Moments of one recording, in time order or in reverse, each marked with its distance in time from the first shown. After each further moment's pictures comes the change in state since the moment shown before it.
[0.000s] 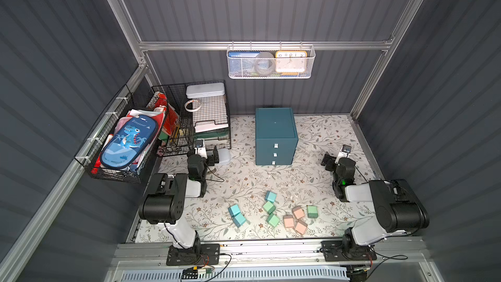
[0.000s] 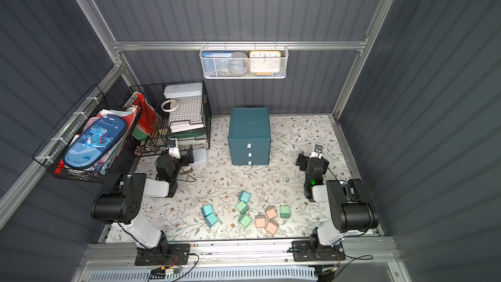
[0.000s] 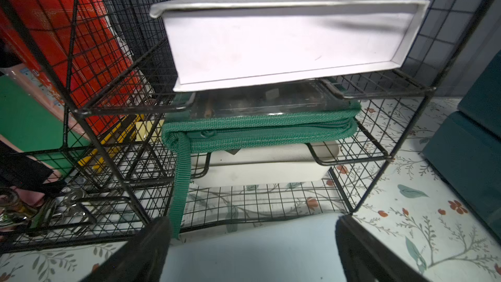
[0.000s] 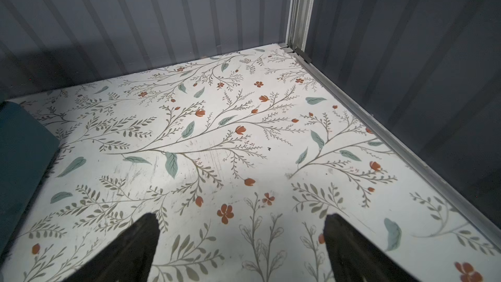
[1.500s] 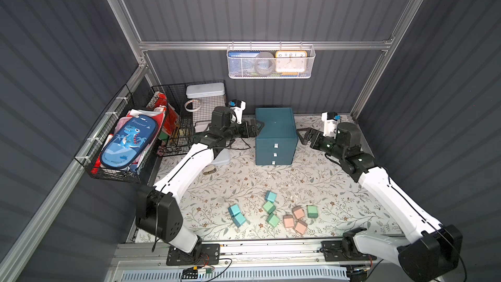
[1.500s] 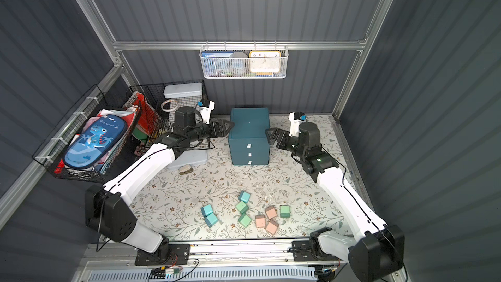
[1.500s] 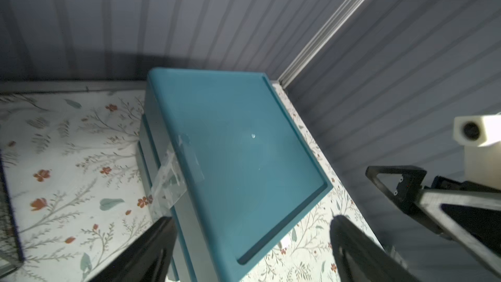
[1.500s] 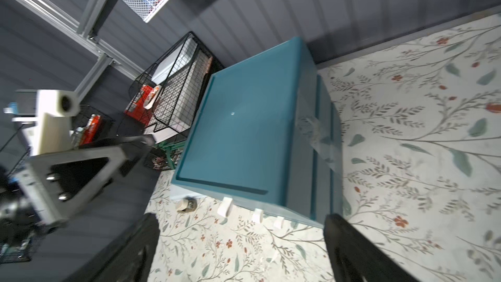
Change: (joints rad) left arm -0.356 -0.097 0.916 -1.289 0.481 -0.403; right arm 0.266 -0.349 0.692 -1.097 -0.599 0.453
